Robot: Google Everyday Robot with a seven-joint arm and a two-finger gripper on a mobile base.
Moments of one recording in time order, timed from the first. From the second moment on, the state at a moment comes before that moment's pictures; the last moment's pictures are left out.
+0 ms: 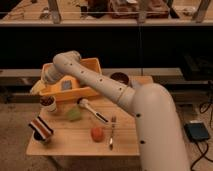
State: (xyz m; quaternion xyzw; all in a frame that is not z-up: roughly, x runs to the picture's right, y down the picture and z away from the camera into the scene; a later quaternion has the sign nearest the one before) arm -0.336 -0.036 0.771 0.29 -0.34 -0.82 0.35
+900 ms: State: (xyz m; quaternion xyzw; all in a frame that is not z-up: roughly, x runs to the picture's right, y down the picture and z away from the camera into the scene) arm -0.270 -0.007 0.735 0.16 -0.32 -0.82 0.45
